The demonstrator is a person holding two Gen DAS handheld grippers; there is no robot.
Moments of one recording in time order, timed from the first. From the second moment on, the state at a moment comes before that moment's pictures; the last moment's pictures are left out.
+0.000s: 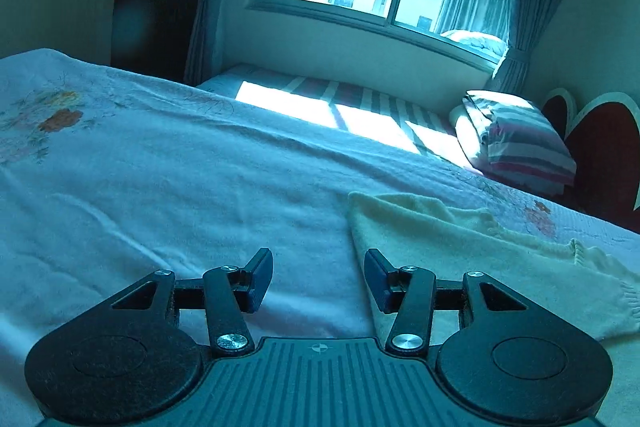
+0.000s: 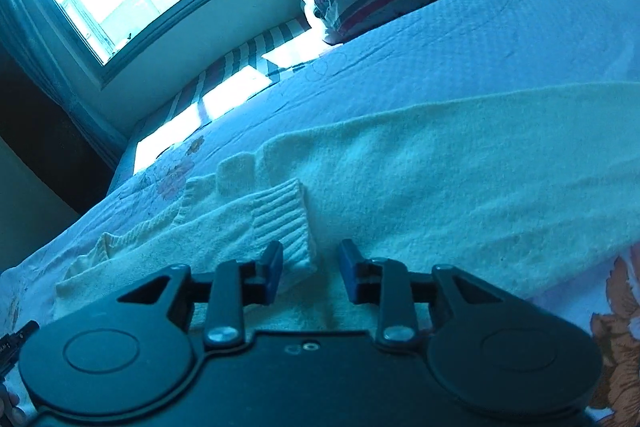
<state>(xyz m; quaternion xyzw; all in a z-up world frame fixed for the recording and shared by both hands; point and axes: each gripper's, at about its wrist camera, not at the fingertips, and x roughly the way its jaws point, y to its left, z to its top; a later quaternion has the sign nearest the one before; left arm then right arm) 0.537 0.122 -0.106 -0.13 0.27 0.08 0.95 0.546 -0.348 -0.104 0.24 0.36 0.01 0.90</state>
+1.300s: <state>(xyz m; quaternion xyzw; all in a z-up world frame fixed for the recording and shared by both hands) 0.573 0.095 -0.097 -0.03 0.29 0.06 0.96 0.548 -0.345 -0.079 0.13 0.31 0.00 0.94</state>
